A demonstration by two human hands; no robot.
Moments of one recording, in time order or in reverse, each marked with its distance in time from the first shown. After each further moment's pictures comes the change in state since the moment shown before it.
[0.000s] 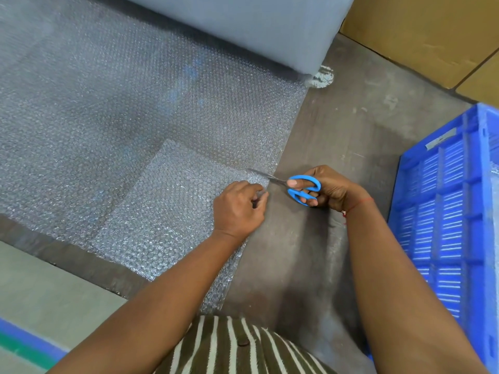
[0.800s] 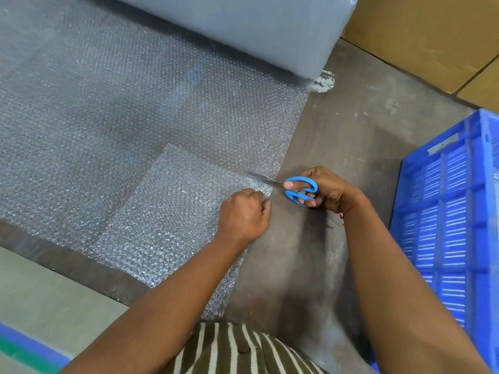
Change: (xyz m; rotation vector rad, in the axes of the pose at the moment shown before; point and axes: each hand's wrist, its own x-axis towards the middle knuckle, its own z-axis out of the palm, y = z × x) left_hand 0.006 0.008 -0.004 0.113 -0.217 0.003; right_hand 0.016 -0.003 0.002 0.022 -0.008 -0.021
